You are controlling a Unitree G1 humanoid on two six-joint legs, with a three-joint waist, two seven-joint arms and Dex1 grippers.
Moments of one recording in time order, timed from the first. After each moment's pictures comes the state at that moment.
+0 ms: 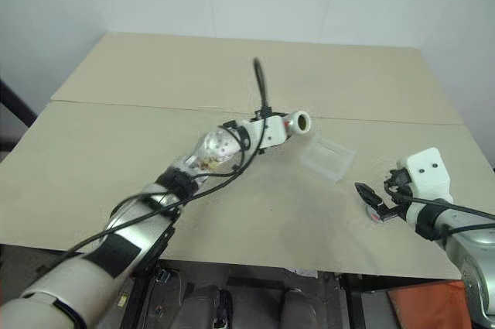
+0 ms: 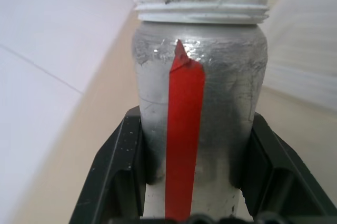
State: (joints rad) left arm -1.22 0.07 -0.48 1.12 0.44 -0.46 -0.29; right arm 0.10 -0.76 -0.47 -0.62 0.45 0.88 0.49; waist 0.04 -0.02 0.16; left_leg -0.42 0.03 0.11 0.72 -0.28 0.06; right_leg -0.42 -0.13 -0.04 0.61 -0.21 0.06
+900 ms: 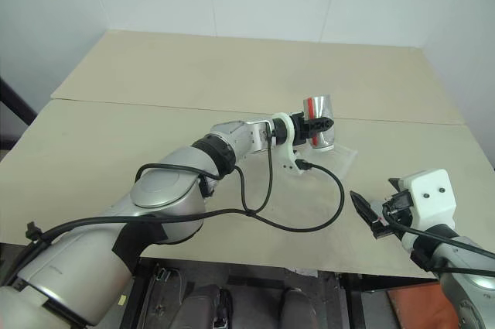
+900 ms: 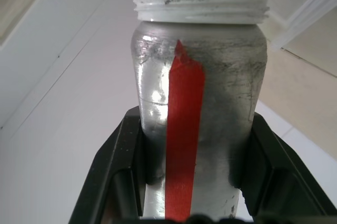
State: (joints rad) left arm -1.53 -0.09 -1.18 1.41 1.30 -0.32 0.48; right arm 0.26 -0.60 -0.56 -0.83 0.48 0.86 0.43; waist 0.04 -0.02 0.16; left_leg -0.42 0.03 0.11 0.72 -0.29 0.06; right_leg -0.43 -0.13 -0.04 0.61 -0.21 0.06
